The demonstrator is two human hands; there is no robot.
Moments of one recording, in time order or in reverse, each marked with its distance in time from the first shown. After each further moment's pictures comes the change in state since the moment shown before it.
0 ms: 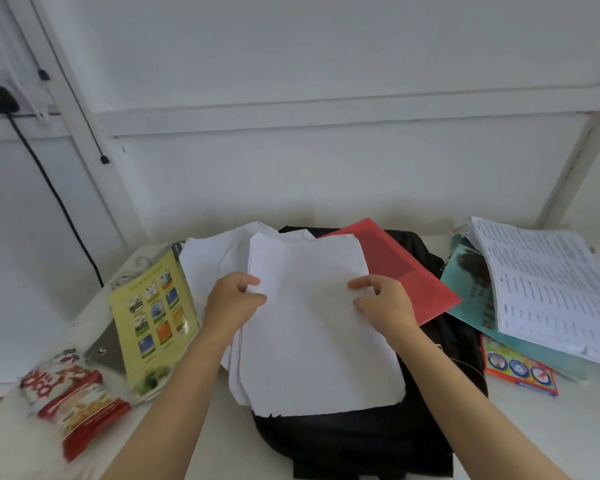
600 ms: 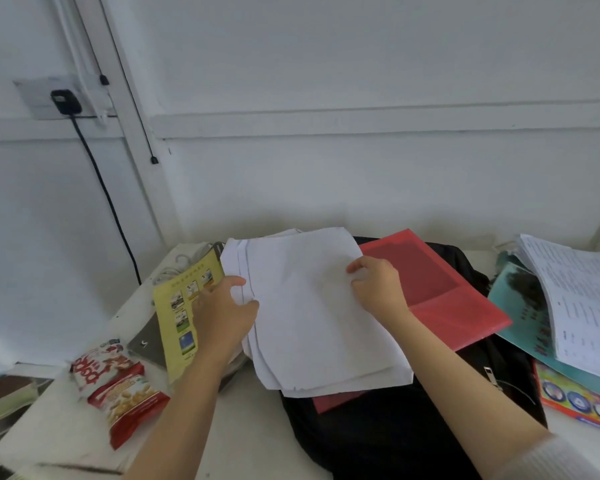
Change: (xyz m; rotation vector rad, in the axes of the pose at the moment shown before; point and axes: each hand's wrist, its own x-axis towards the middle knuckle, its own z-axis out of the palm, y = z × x) left_hand 0.003 -0.041 -0.049 0.243 0.287 0.067; right_hand 0.045 -0.032 0.062 -0.246 0.009 -0.256
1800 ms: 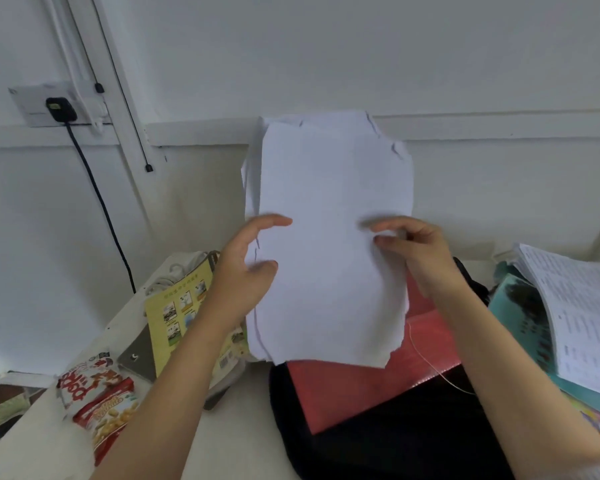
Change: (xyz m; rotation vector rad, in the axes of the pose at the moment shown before) left_hand -0.004 0.079 -0.034 -0.577 -0.160 0.537; right_hand 0.017 -0.012 -0.079 0.804 -0.064 -0.280
